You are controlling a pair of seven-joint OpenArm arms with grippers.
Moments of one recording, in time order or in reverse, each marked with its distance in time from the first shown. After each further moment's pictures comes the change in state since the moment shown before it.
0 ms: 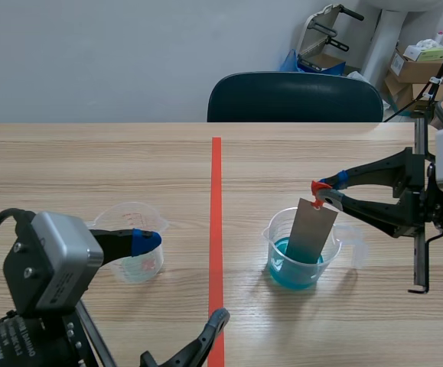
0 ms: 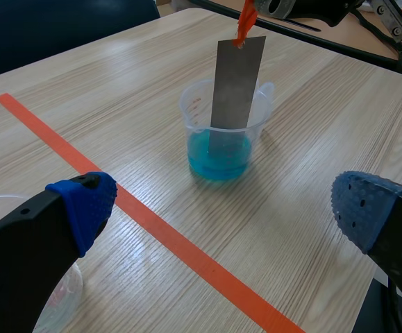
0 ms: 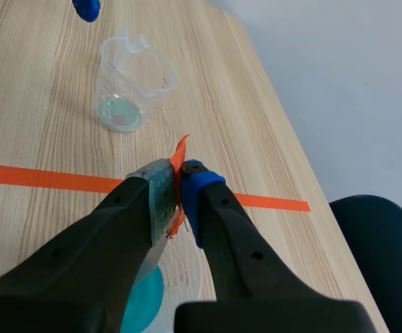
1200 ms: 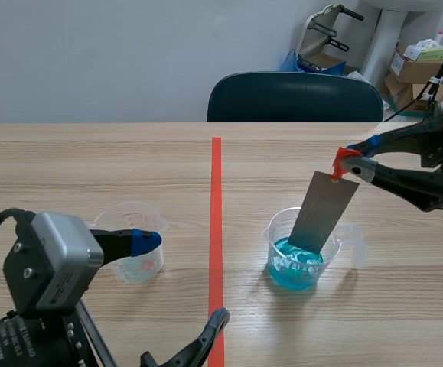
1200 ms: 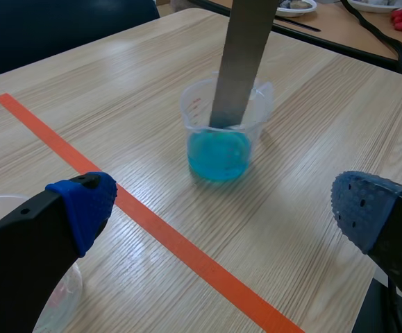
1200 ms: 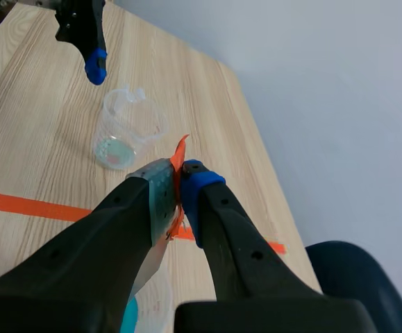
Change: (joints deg) left arm 0.0 0.0 0.0 0.0 0.0 0.0 0.0; right arm 0.0 4.8 4.0 4.7 0.0 2.8 10.6
